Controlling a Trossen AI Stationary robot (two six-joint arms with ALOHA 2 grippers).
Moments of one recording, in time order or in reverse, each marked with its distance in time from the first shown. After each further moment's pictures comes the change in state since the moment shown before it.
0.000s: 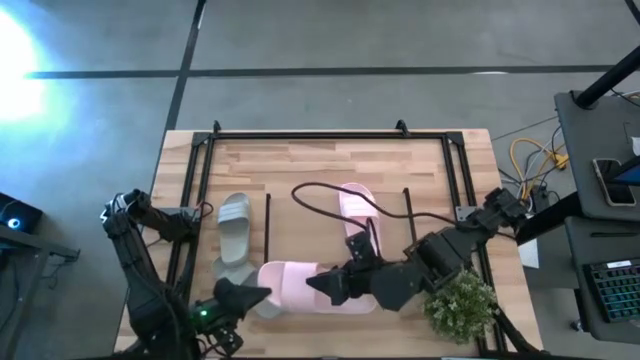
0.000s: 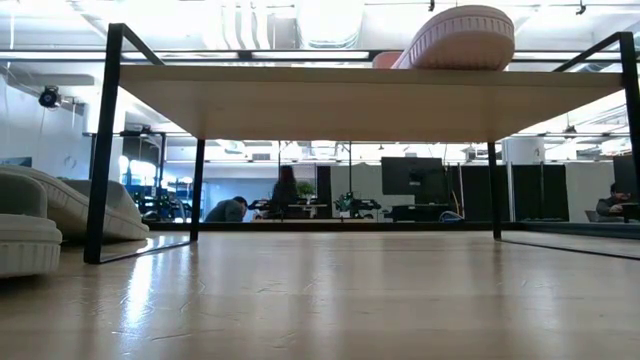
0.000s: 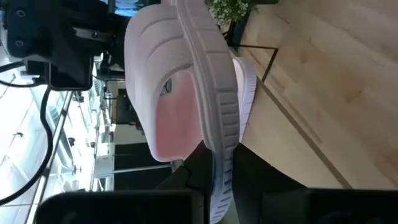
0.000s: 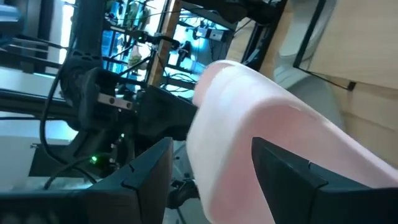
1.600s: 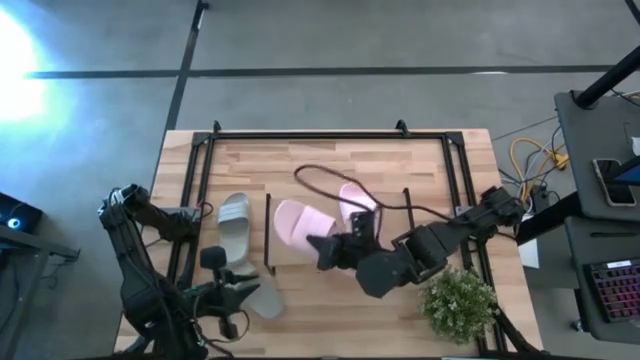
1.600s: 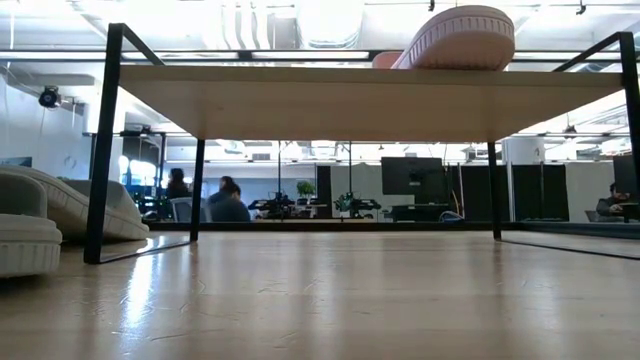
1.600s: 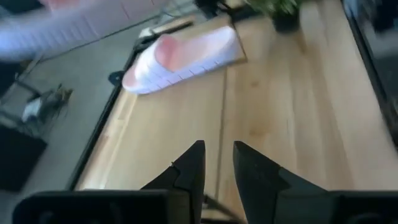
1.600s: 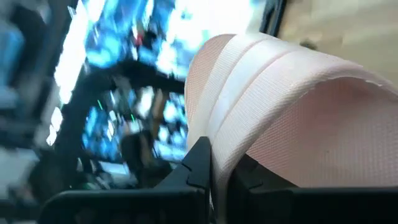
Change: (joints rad) left arm 0.011 -0.047 0.000 -0.280 0.197 -1.220; right arm -0.062 0.018 -0.010 0.012 0.332 0.011
